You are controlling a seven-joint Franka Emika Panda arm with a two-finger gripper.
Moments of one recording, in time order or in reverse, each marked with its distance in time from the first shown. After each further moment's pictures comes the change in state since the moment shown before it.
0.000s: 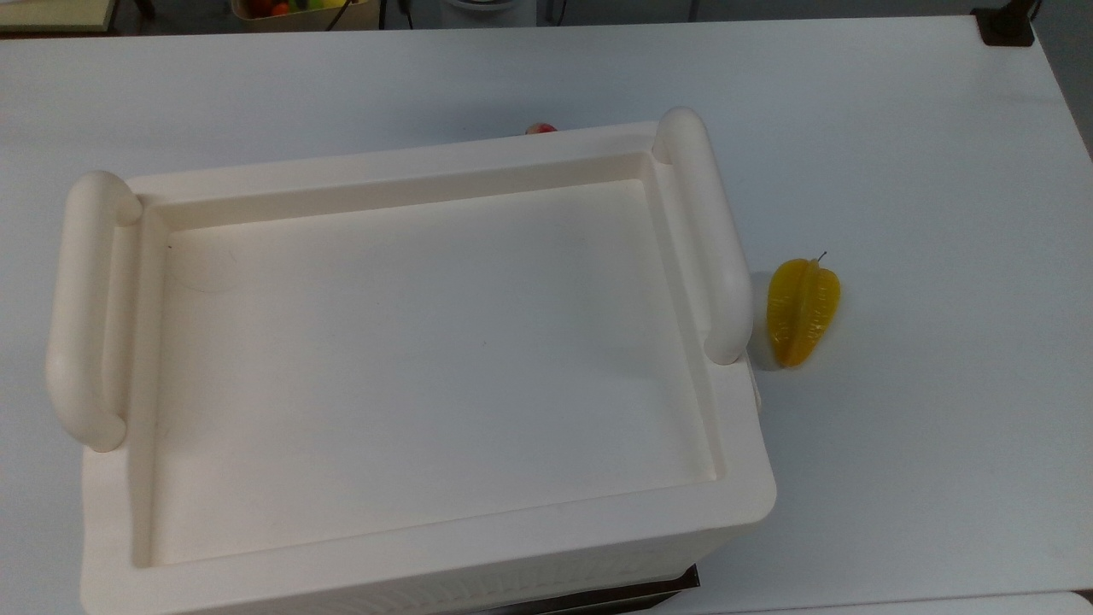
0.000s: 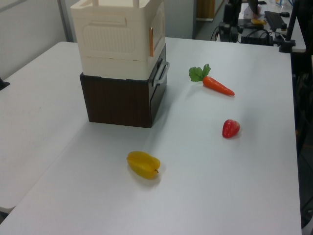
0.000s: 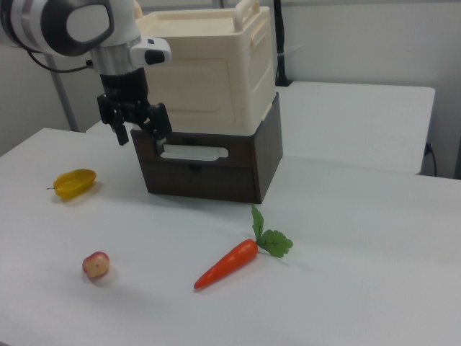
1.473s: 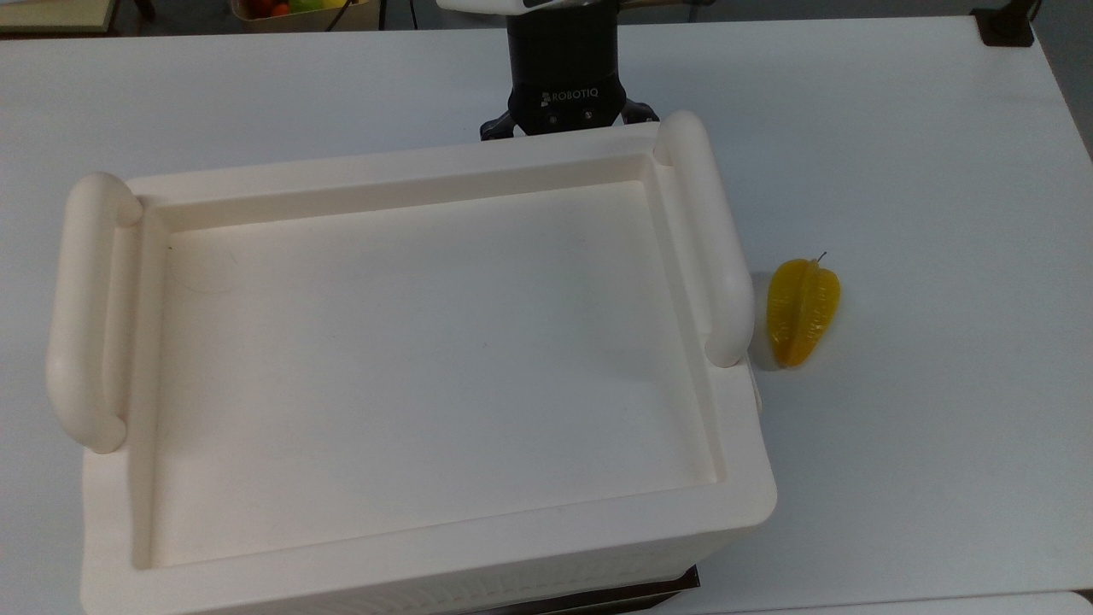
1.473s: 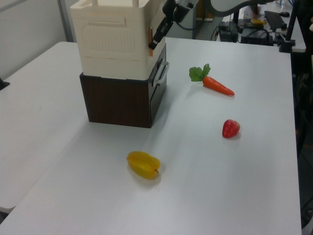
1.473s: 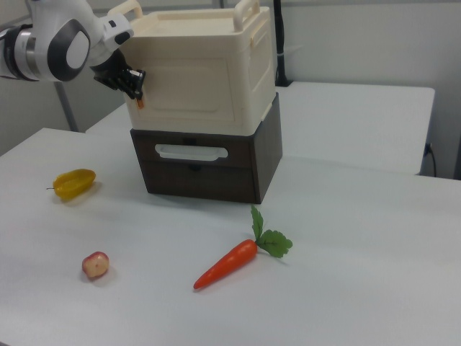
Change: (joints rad) arm 0.227 0.276 0.031 0.138 0.030 0.702 0.050
